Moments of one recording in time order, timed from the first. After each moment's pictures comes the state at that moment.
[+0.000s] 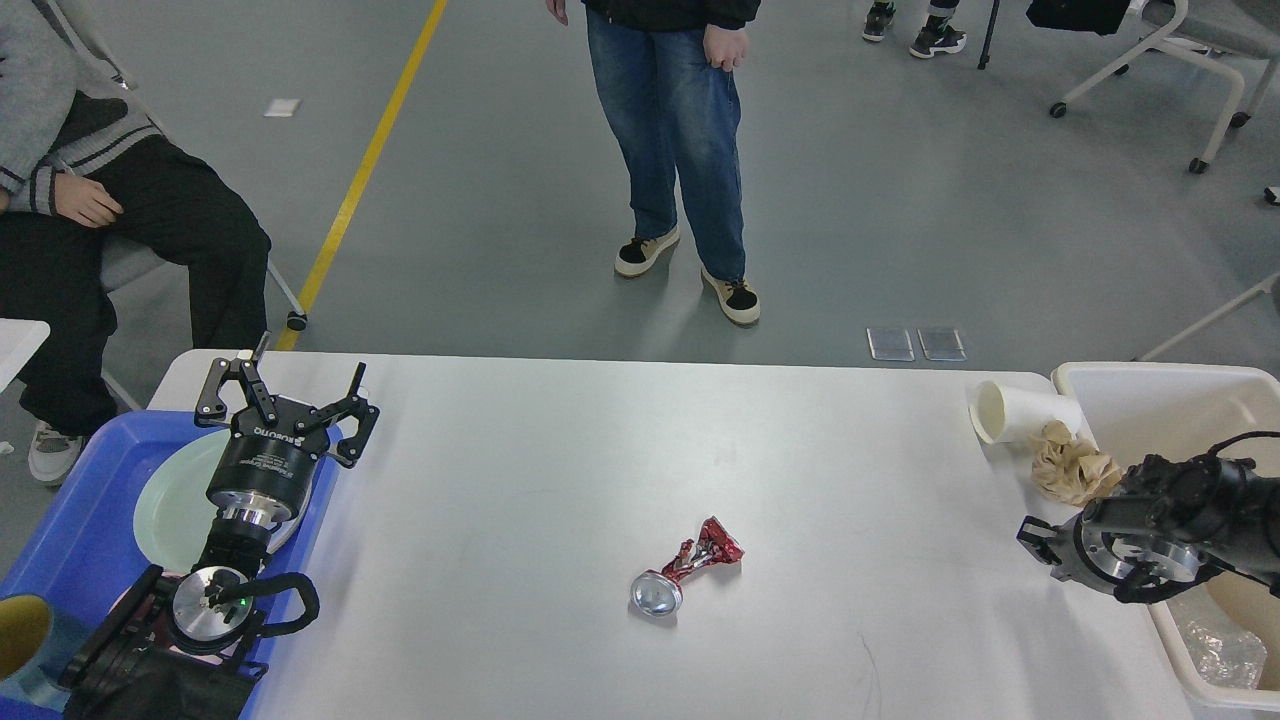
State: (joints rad) left arm -0.34 0.09 -1.48 -0.68 0.18 -0.63 -0.13; right arm 1.14 -0.43 -1.02 0.86 -0.03 0.10 -0.22
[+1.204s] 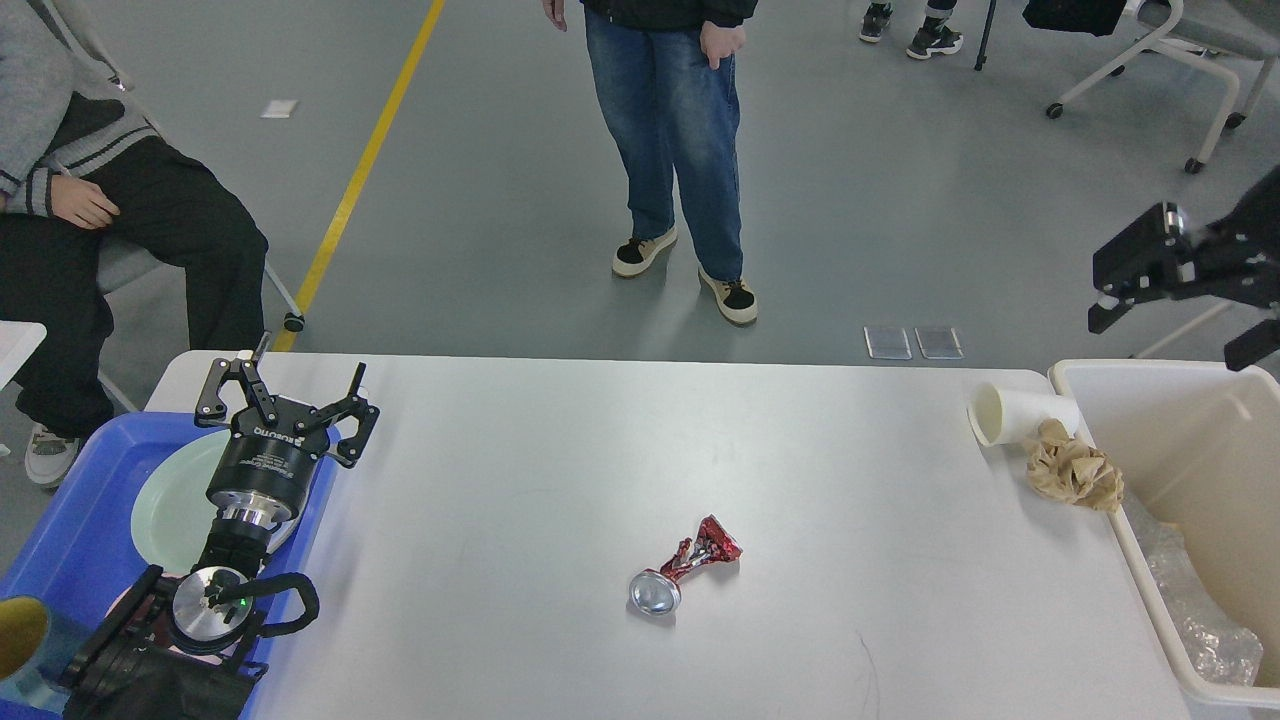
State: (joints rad) left arm -0.34 0.09 -1.48 -0.68 0.18 -0.63 -0.13; right arm 2.45 -0.58 -1.42 1.35 -0.01 0.96 -0.23
